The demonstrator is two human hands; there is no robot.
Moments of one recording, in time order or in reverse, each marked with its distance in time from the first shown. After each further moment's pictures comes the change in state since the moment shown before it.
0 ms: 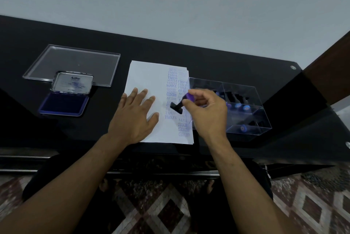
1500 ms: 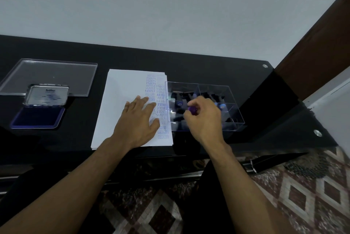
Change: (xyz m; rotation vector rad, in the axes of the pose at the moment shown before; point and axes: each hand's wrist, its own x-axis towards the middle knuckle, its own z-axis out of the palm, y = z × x) left_hand 0.016 0.064 0.000 -0.147 -0.020 0.047; right_hand 0.004 0.026 -0.053 -0.378 -0.033 -0.012
